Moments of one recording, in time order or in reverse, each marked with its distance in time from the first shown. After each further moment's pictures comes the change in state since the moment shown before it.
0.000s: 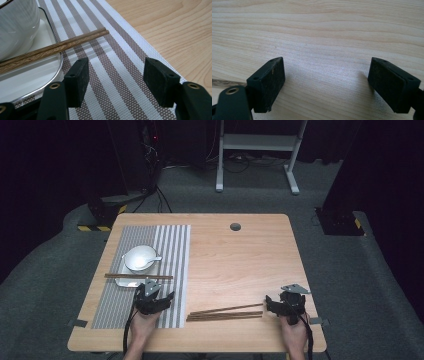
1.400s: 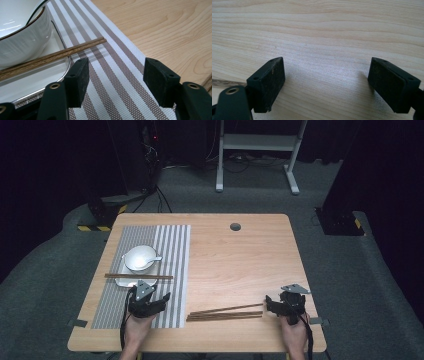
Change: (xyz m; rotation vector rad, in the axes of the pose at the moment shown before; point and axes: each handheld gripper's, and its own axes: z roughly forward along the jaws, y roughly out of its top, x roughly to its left) left arm 0.001 0.003 -0.031 -0.047 -0.022 0.003; right arm 0.000 0.000 0.000 0.000 0.000 0.000
